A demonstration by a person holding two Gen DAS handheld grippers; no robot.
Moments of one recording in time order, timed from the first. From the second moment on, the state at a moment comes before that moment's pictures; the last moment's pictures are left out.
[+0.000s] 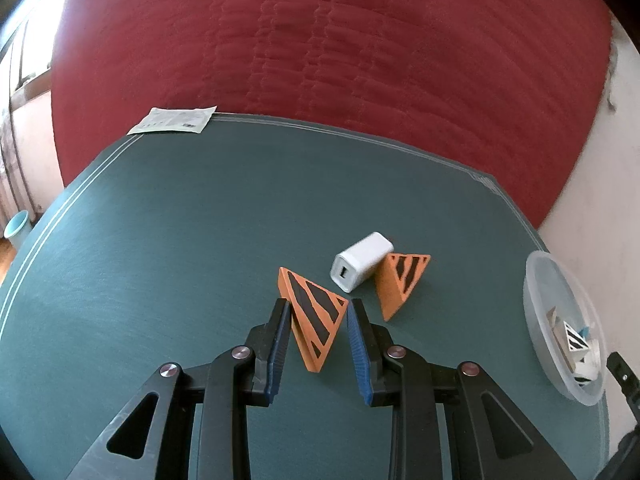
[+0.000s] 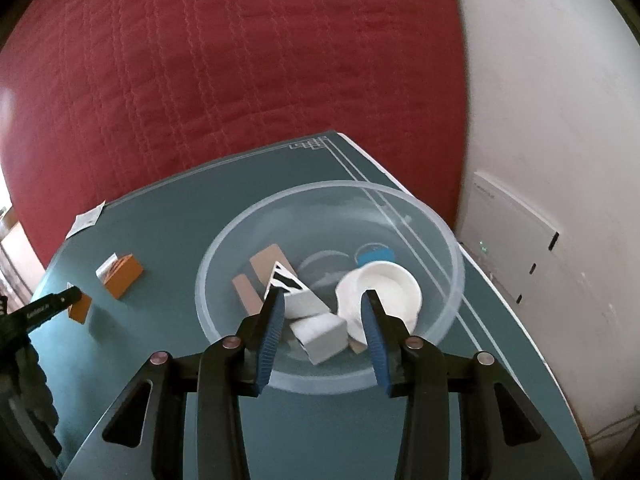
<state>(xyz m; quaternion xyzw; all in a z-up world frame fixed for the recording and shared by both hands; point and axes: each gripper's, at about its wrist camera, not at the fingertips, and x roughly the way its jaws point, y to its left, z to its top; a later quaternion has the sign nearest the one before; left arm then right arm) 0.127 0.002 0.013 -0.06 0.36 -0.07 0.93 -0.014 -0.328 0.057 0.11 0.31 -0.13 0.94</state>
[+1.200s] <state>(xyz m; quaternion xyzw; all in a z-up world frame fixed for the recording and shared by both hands) 0.119 -0.167 0.016 0.06 0.35 -0.19 0.91 -0.050 -0.348 0.039 0.10 0.28 -0.10 0.95</state>
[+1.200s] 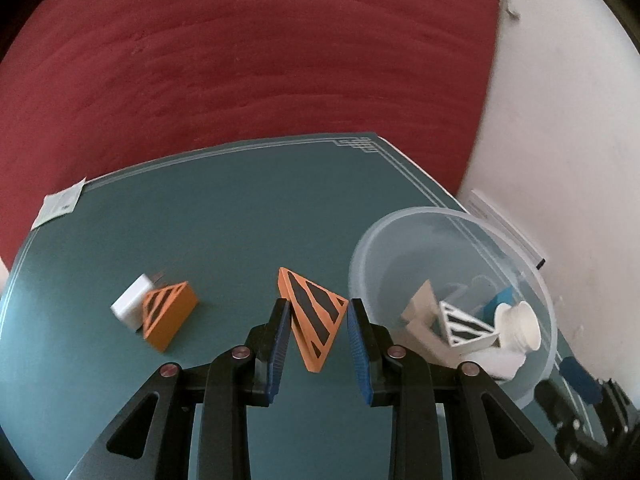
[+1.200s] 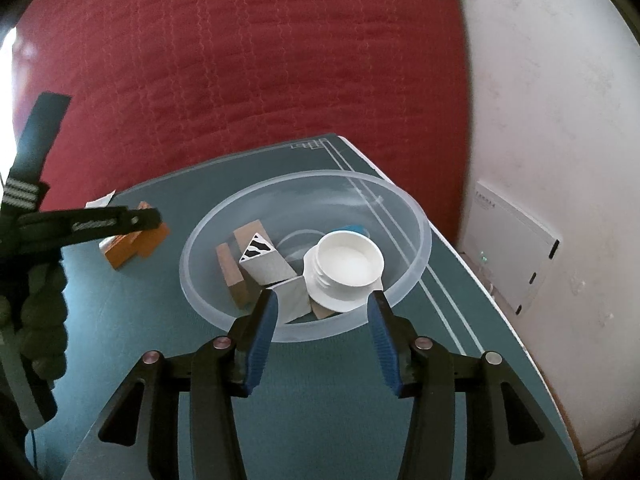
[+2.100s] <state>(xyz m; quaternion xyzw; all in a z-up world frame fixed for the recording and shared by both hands) 0.124 -0.213 -0.013 0.06 0.36 -0.22 0.91 -0.055 -0.357 0.035 0.13 0.28 -0.09 0.95</state>
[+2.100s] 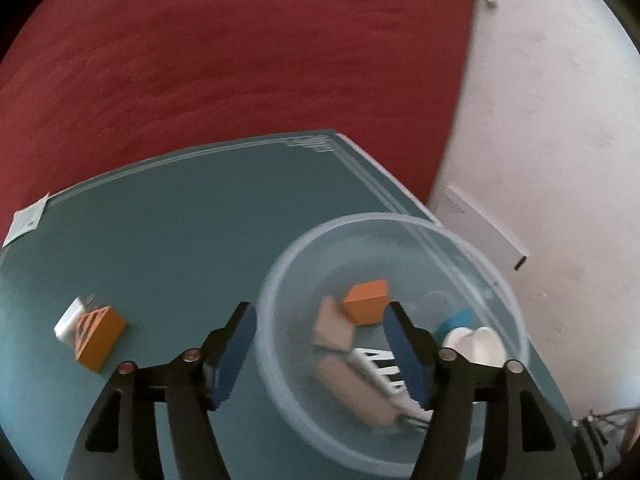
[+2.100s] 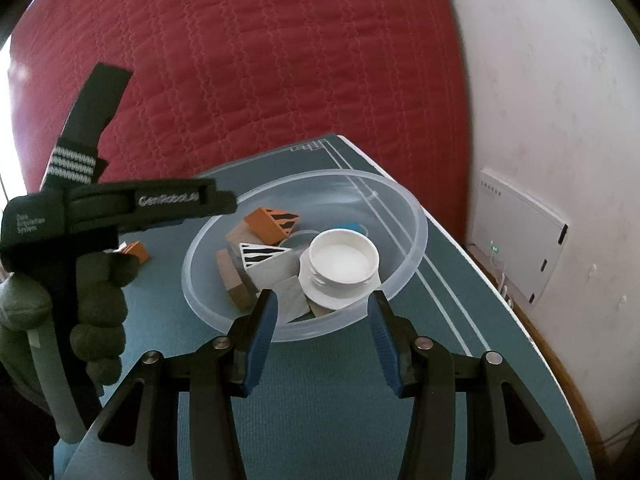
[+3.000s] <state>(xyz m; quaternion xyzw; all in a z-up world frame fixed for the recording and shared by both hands) 0.136 -0.122 -0.061 0.02 0.38 -0.10 0.92 -0.054 -0.340 0.034 0.11 0.30 -0.06 0.95</state>
